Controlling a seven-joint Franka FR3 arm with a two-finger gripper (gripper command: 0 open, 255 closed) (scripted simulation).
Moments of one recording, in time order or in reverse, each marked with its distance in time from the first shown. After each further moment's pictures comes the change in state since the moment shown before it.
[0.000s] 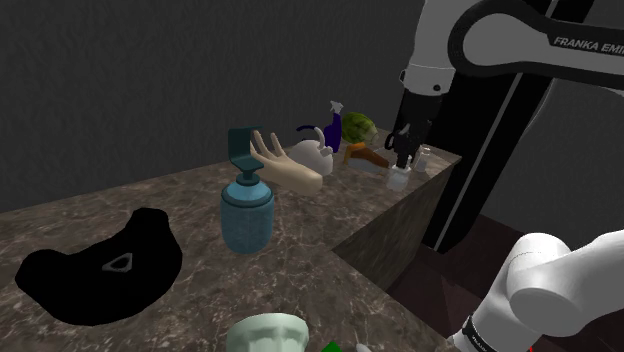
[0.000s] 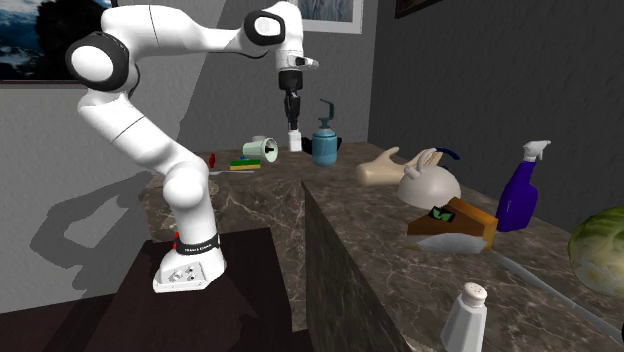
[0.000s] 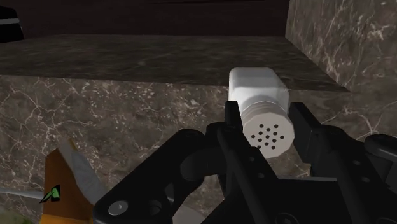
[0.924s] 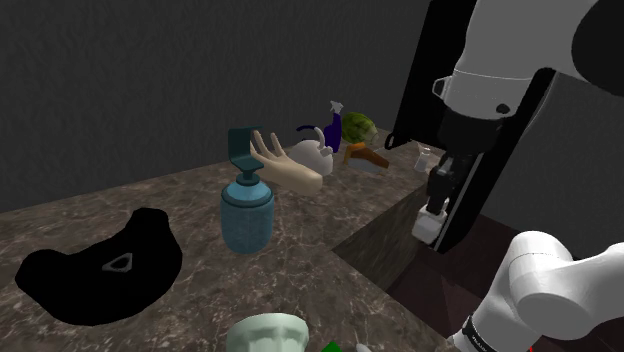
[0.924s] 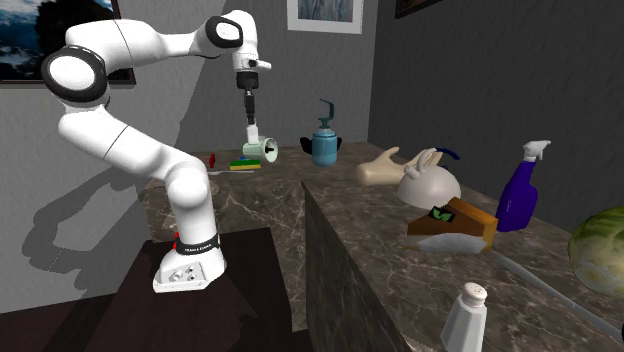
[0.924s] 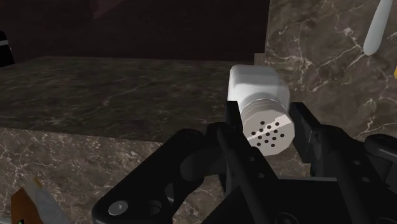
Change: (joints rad) arm 0.102 -0.214 0.250 -0.057 0.218 -0.156 0.287
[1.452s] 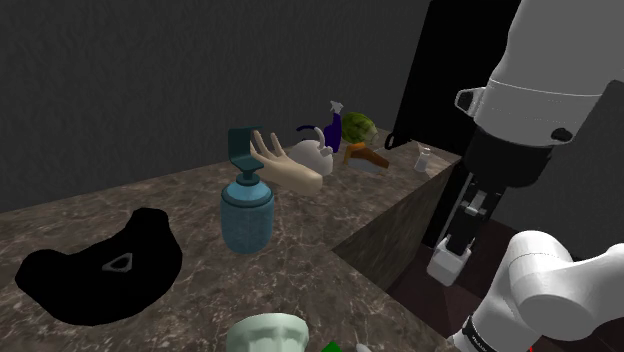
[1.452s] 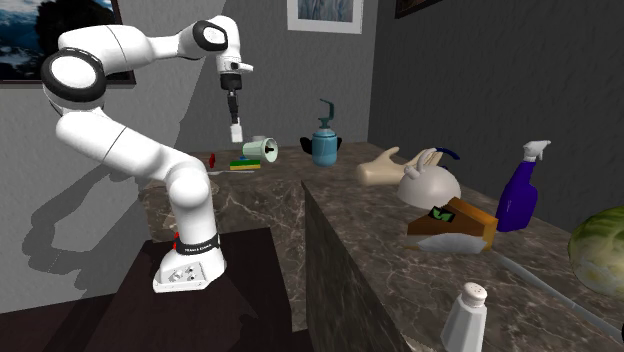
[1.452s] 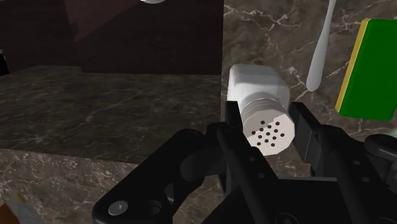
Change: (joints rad) arm 0.031 -0.025 0.144 0.042 0.128 -0.042 0.158
